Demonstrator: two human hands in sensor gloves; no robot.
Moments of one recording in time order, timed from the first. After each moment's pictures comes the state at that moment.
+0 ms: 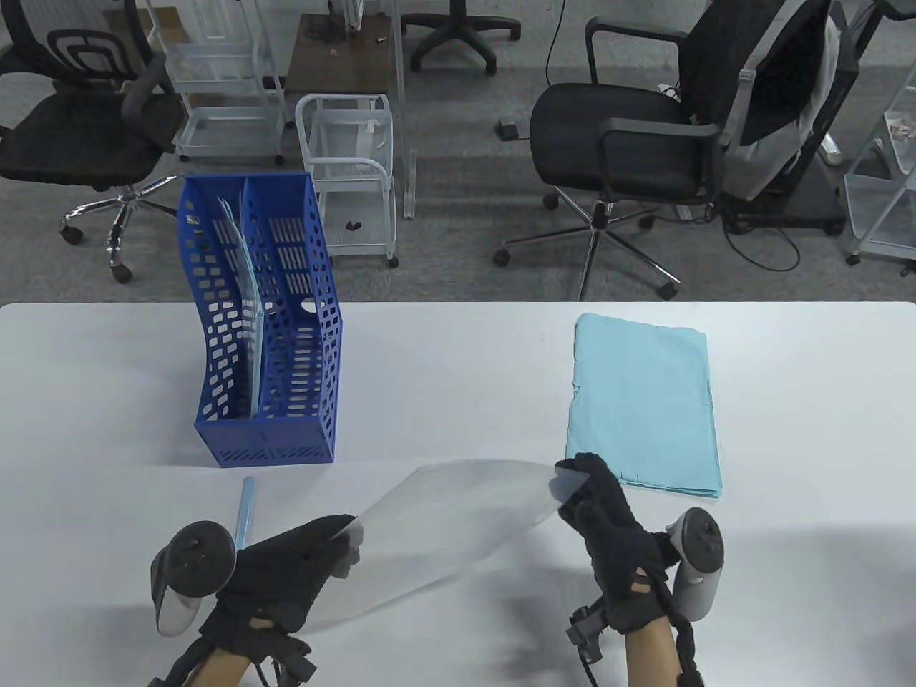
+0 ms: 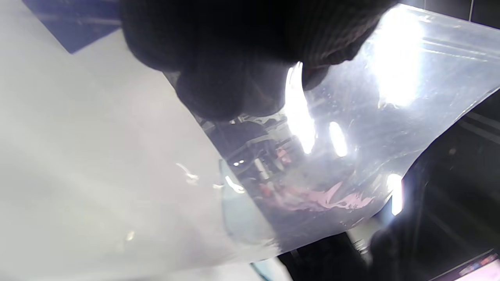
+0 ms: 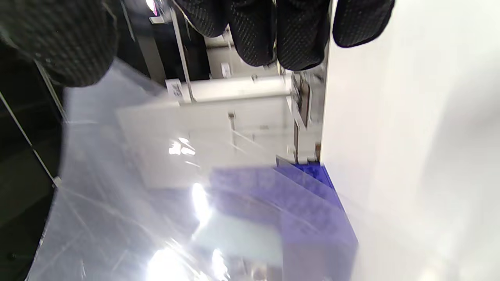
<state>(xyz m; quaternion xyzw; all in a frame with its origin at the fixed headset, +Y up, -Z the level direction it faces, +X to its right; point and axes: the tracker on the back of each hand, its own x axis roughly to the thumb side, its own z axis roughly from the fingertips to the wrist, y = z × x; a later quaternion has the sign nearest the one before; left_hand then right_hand) -0.257 -0.707 -0.245 -0.04 -0.17 0.54 0.82 0.183 -0.752 -0.283 0.11 0.08 0.66 0.74</state>
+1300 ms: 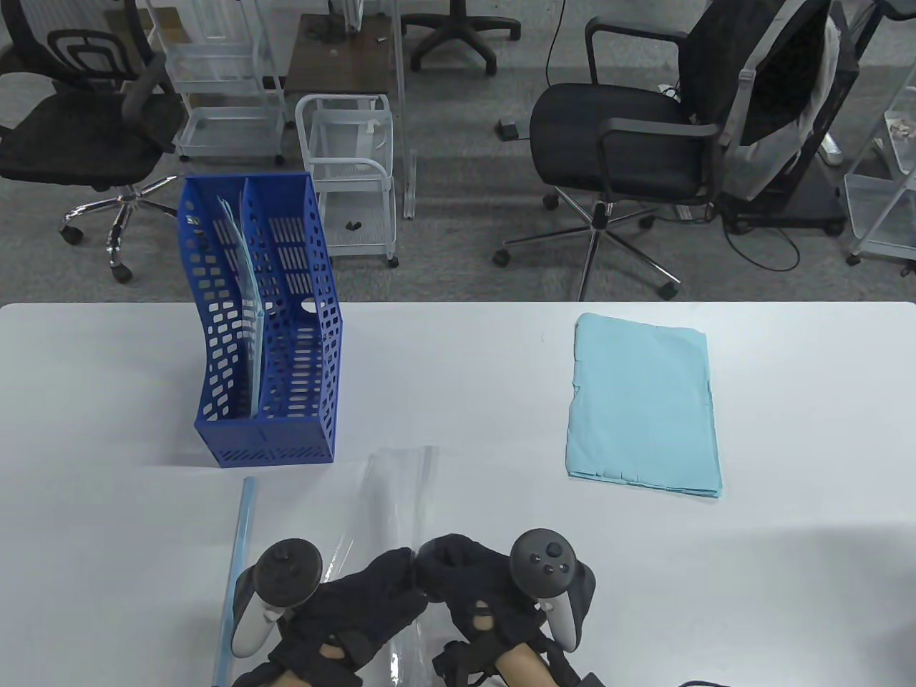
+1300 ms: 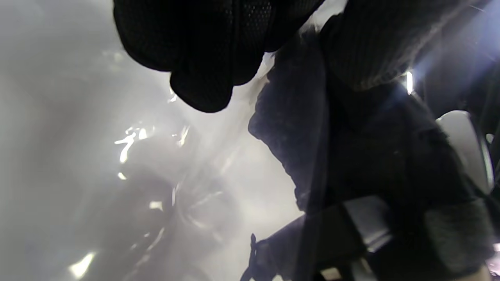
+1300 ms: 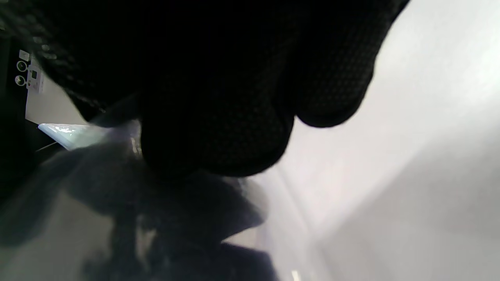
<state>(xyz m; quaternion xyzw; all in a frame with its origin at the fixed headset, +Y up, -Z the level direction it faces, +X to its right) -0.183 -0.748 -0.225 -0.21 -0.12 0.50 0.83 0.049 -0.748 -0.247 0.02 0.07 0.84 0.54</state>
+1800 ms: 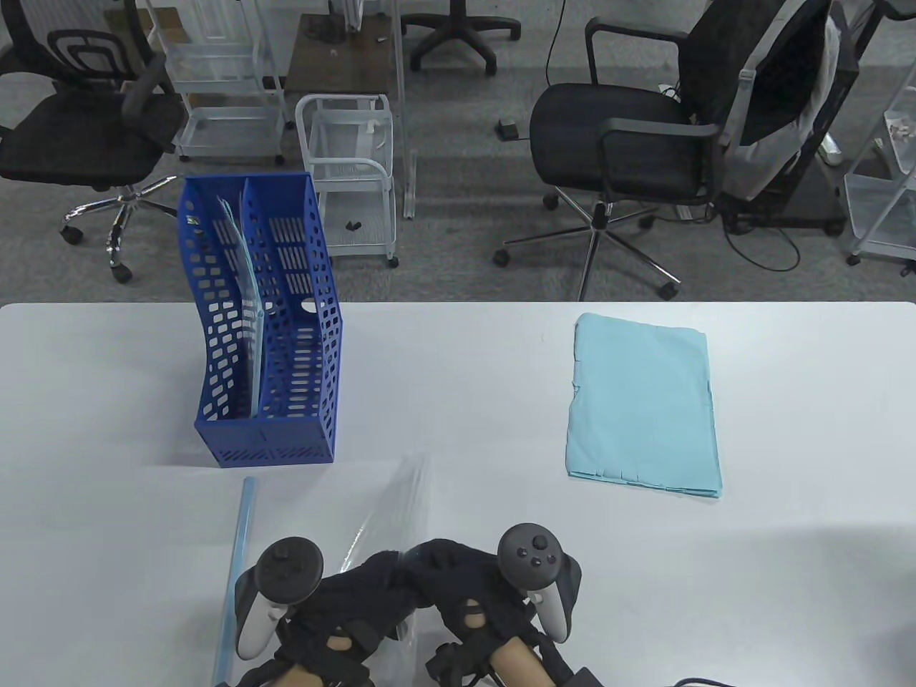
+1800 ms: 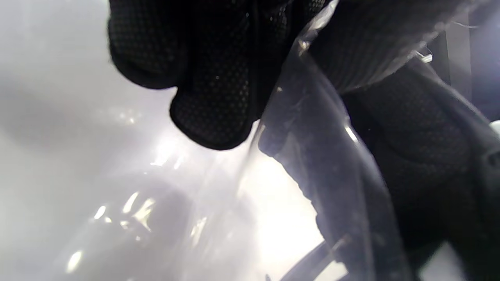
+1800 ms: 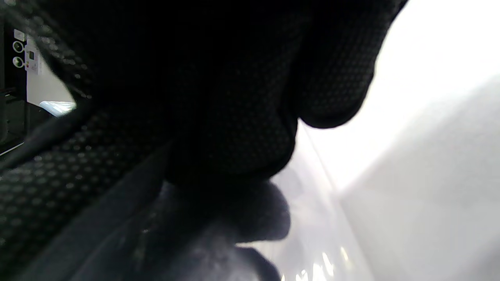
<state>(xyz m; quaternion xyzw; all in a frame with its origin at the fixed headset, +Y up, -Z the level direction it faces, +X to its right) -0.188 -0.756 -0.230 -0.20 -0.06 0.51 0.84 0.043 -0.753 -0.254 0.04 0.10 0.84 0.54</state>
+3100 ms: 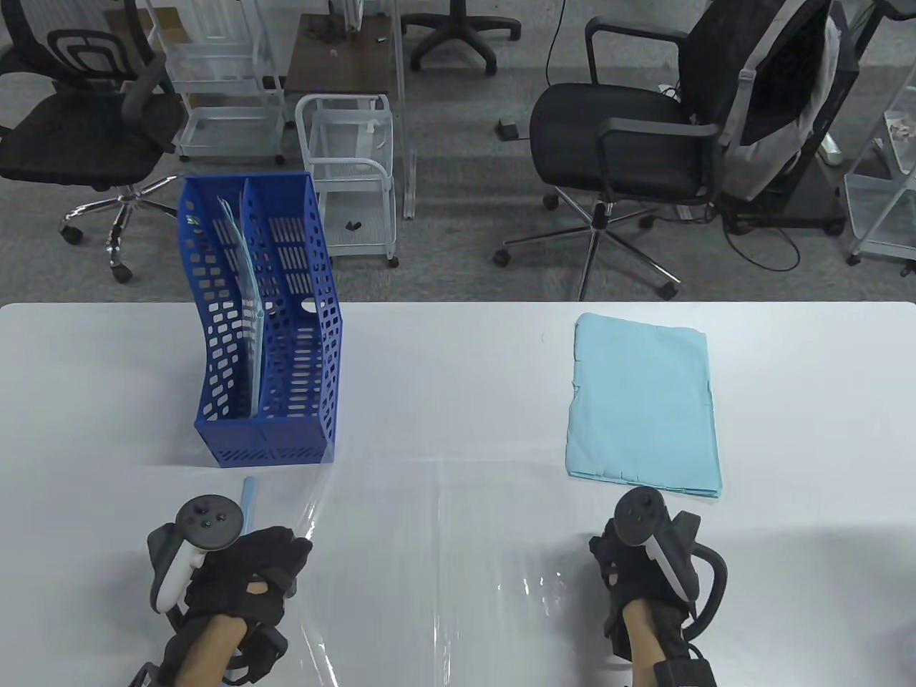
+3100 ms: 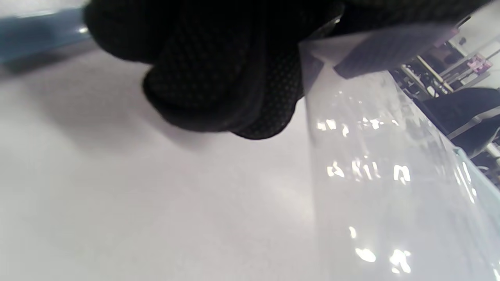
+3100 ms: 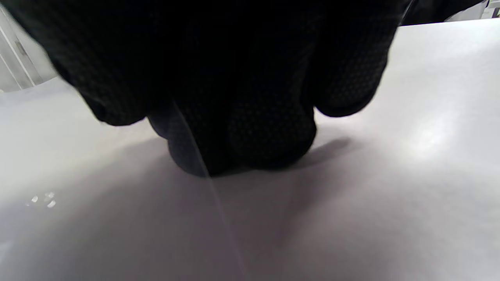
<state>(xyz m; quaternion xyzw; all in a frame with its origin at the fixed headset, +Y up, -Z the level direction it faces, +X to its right) -0.297 -0.758 -0.271 -0.21 0.12 0.32 0.92 0.212 -0.752 -0.291 -0.19 0.08 0.97 0.11</state>
